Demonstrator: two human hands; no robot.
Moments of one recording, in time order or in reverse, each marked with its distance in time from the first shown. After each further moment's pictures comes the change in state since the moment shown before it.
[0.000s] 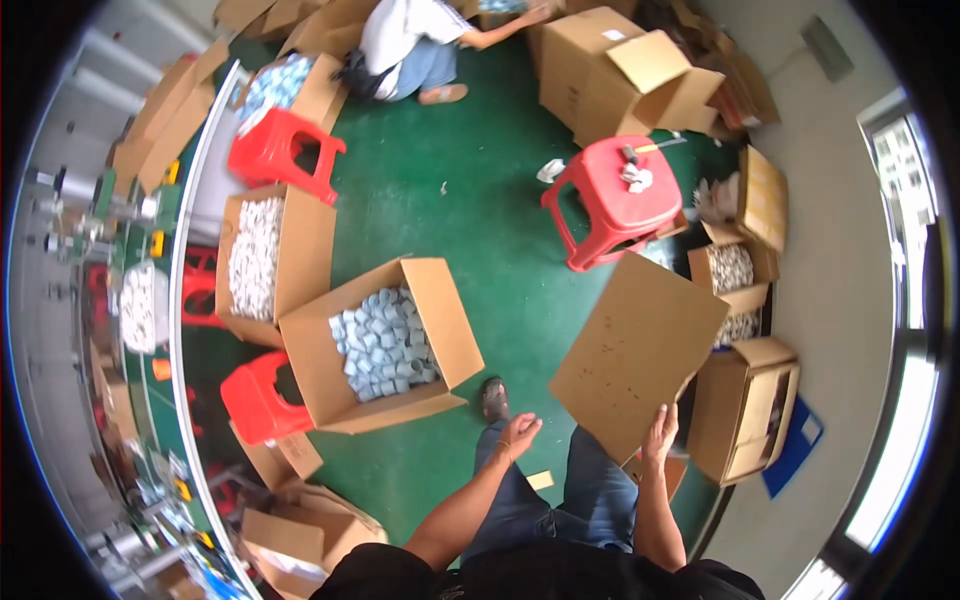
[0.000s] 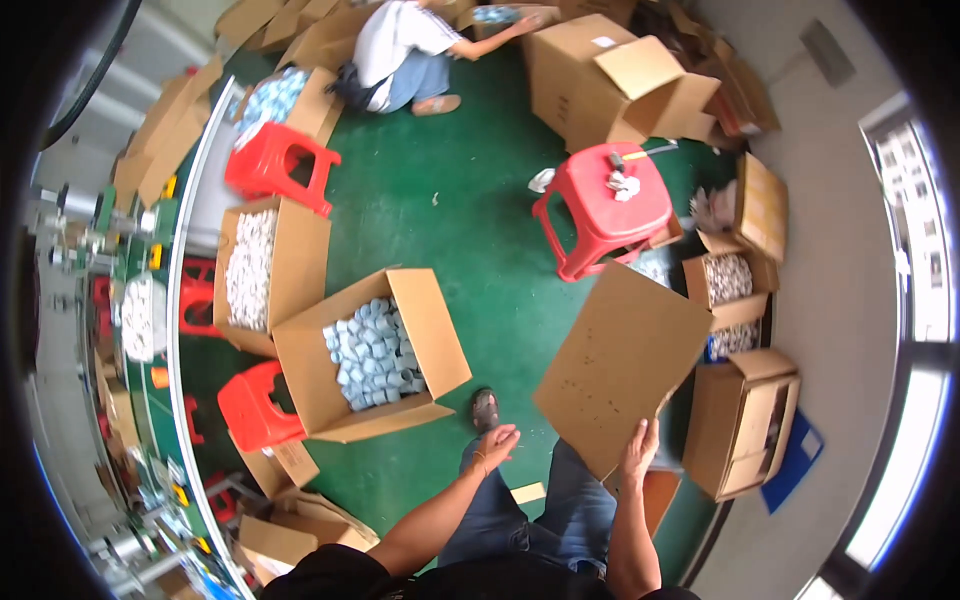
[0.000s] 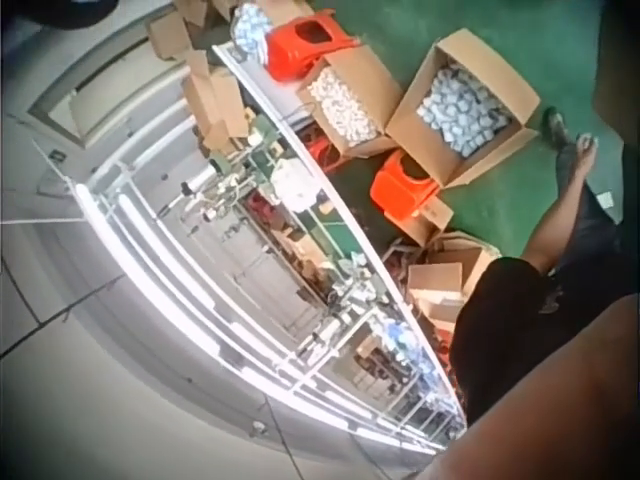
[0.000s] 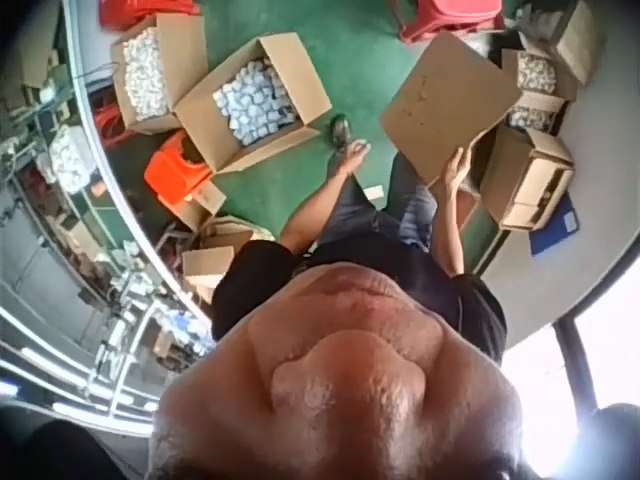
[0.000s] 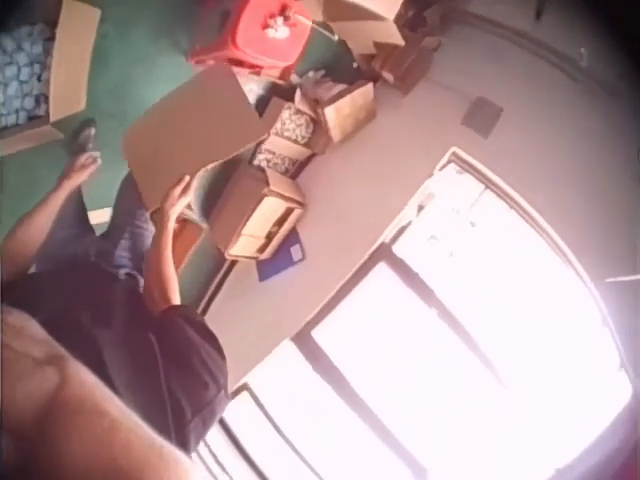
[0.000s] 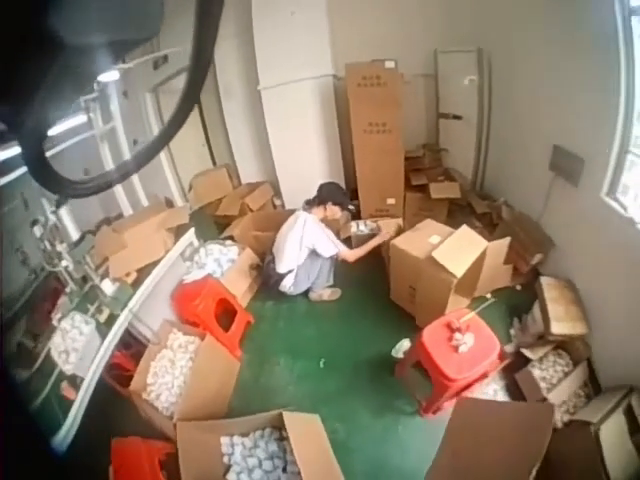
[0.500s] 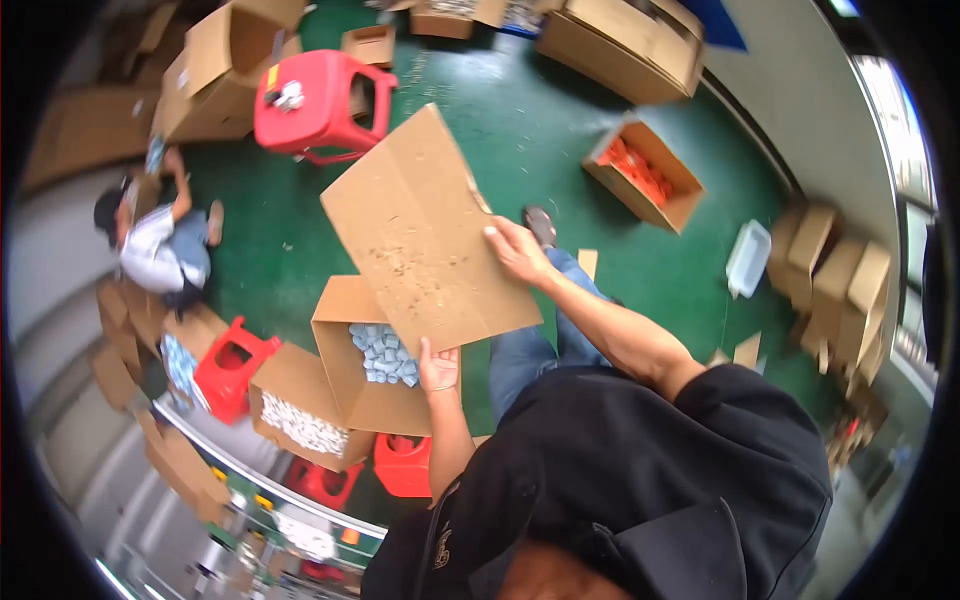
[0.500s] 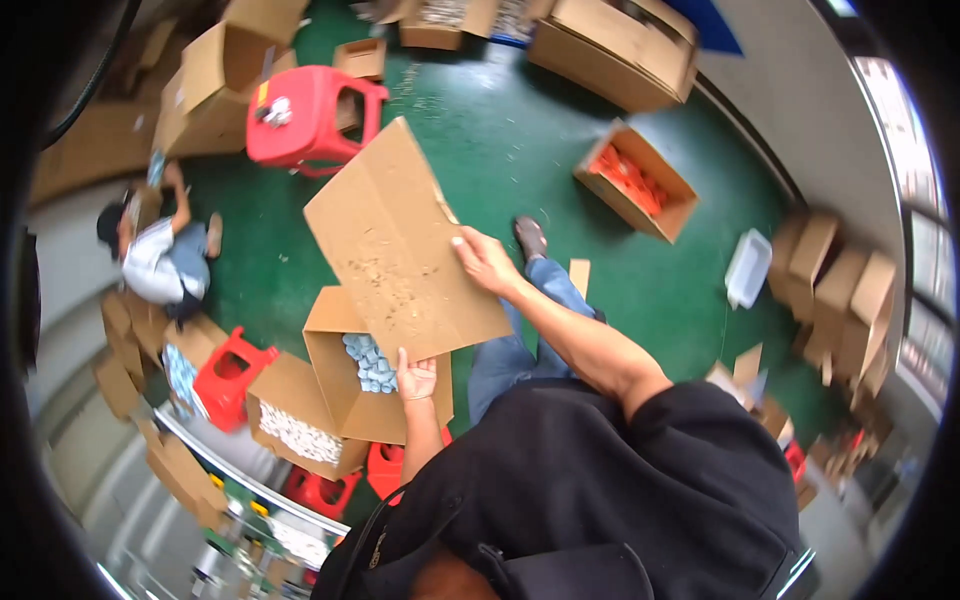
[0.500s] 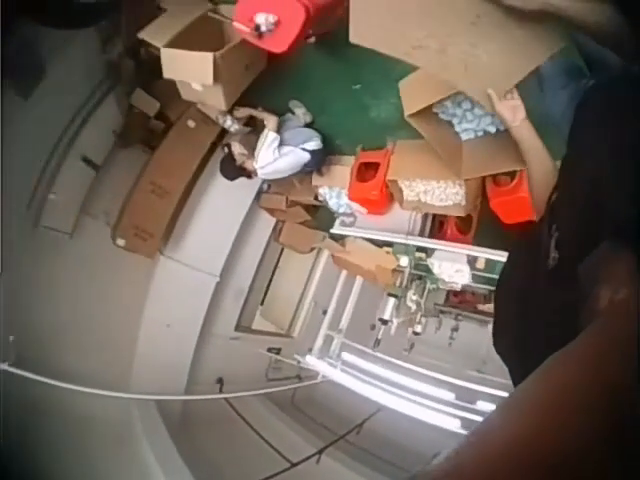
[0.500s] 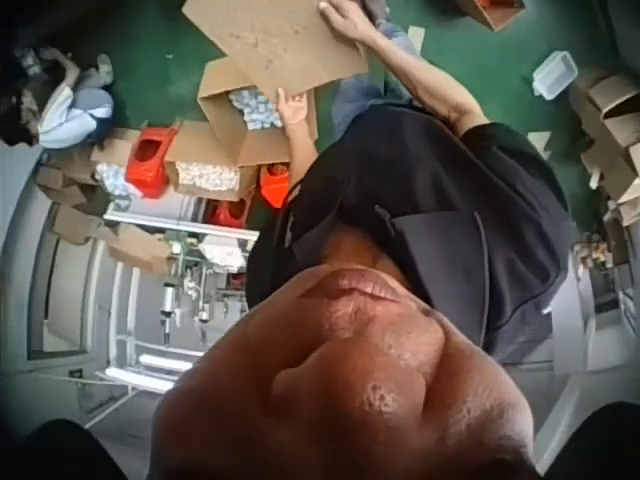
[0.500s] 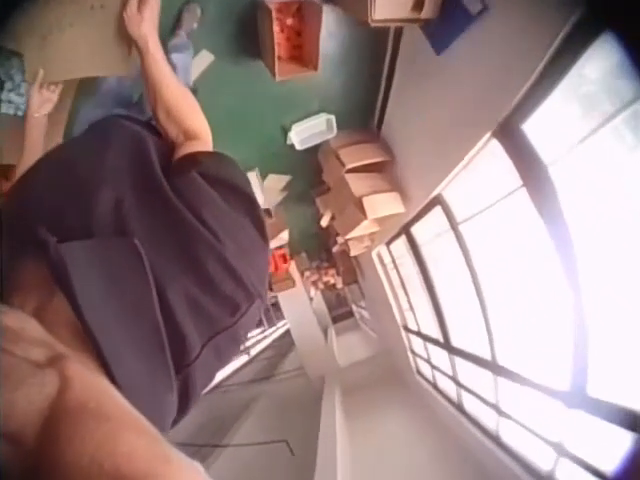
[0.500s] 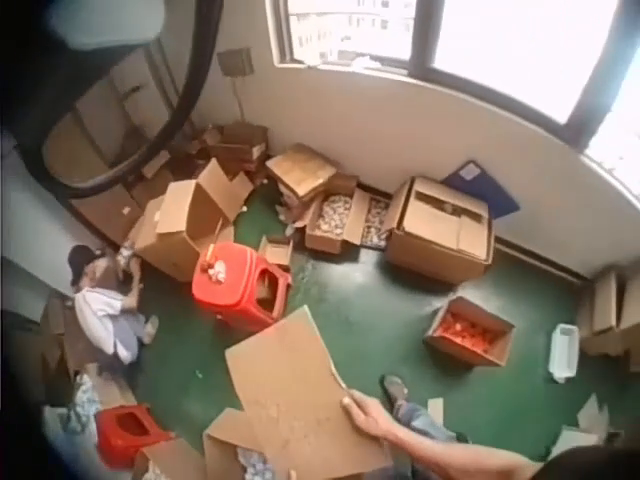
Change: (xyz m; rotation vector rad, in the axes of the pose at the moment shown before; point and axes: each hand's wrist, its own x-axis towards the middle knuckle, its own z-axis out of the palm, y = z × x) left_hand -0.040 0.093 -0.141 -0.495 -0.101 -0.337; right_hand -0.099 -0.024 0.054 0.431 0.185 0.290
